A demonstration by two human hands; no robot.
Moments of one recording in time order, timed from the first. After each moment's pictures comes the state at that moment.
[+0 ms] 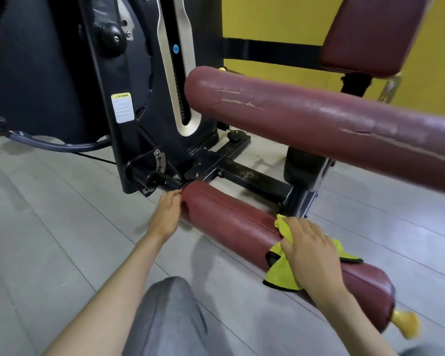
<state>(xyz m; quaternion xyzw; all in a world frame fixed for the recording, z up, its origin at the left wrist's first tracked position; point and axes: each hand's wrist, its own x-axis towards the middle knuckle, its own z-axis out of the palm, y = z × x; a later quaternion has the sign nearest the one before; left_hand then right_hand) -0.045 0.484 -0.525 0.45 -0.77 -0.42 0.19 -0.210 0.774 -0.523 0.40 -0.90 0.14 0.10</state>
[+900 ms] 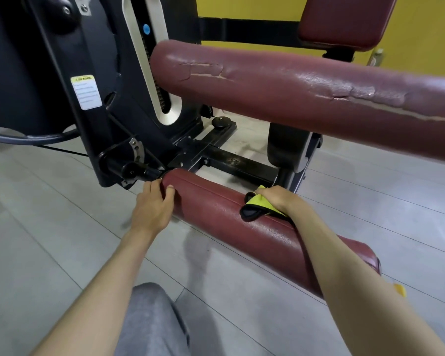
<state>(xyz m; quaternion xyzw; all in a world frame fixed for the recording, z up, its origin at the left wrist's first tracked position) -0.059 0.503 -0.531 0.45 -0.83 -0.25 0.19 -0.303 0.698 -0.525 0.23 -0.87 0.26 -0.35</state>
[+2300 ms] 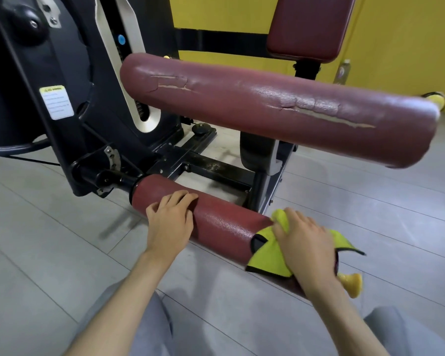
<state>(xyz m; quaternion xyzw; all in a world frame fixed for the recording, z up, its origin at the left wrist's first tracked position) -0.093 0.596 -0.531 0.31 -0.93 -0.05 0.20 -0.231 0.839 -0.525 0.26 -0.95 0.16 0.10</state>
